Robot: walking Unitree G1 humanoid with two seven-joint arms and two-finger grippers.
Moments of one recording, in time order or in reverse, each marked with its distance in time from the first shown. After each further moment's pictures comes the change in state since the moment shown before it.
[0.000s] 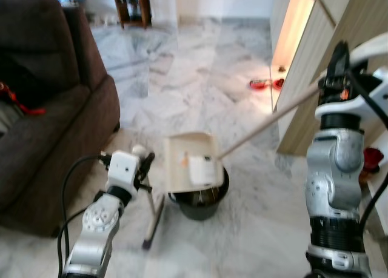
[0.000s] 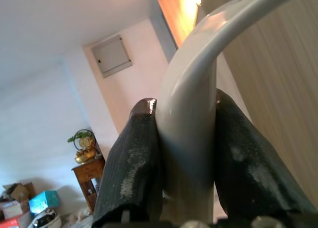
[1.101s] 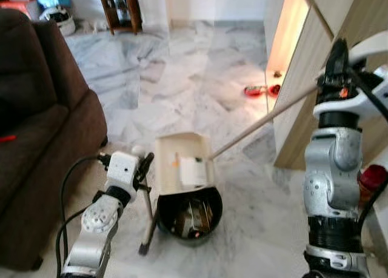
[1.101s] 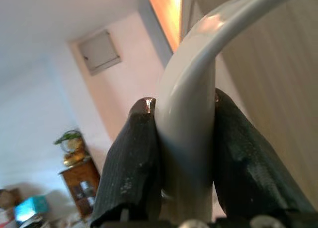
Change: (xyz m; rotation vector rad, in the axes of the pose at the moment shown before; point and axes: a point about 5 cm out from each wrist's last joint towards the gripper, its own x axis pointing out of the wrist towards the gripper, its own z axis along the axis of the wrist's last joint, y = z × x) left arm 0.001 -0.007 -0.001 -0.010 0.001 -0.016; right arm -0.003 -0.003 -0.001 -0.001 0.013 -0.010
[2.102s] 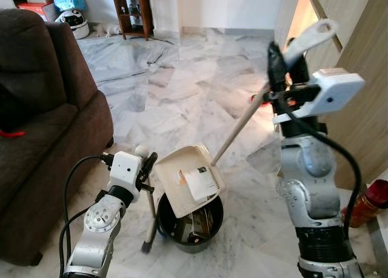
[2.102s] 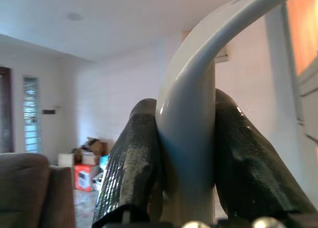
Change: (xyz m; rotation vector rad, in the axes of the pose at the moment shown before) left arm 0.000 0.002 0.002 -0.001 -0.010 -0.009; right arm -0.027 0.079 -0.004 -0.063 0.007 0.452
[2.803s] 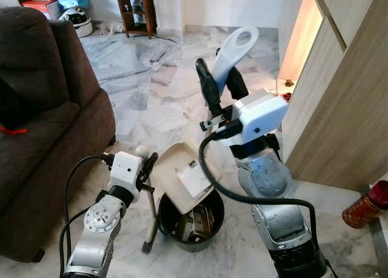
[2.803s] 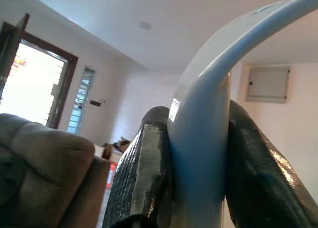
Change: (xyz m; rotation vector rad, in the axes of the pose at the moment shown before) left arm 0.000 -0.001 0.000 0.000 0.000 -0.007; right arm -0.008 0.068 0.006 -0.166 -0.064 0.216
